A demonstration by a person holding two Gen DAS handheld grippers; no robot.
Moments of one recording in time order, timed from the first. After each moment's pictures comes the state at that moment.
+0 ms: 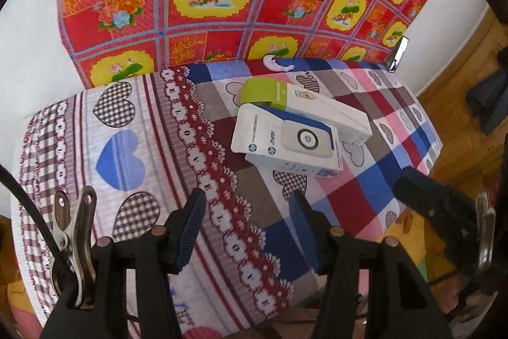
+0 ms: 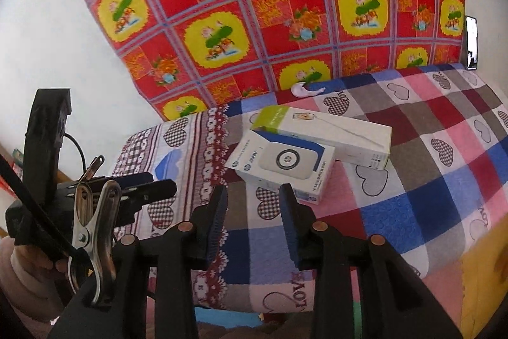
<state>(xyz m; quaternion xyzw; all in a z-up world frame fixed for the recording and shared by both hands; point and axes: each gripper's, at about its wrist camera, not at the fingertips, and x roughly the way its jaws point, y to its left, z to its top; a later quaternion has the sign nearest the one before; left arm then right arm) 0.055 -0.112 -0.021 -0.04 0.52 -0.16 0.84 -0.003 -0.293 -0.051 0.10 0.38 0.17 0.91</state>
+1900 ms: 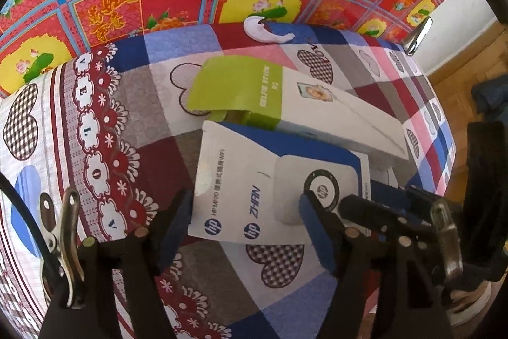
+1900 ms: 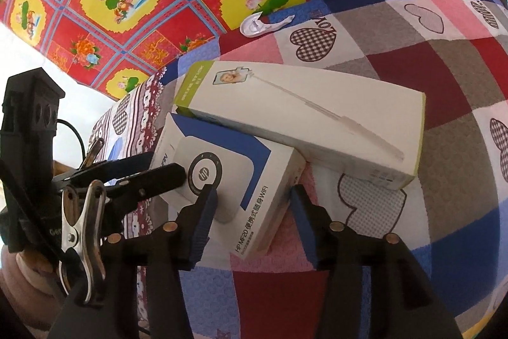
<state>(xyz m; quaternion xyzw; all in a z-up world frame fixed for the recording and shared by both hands) 0.158 -0.189 -0.105 -0.04 0.58 -0.18 0.79 0.131 -0.334 -0.155 0.15 0.51 0.20 0.82</state>
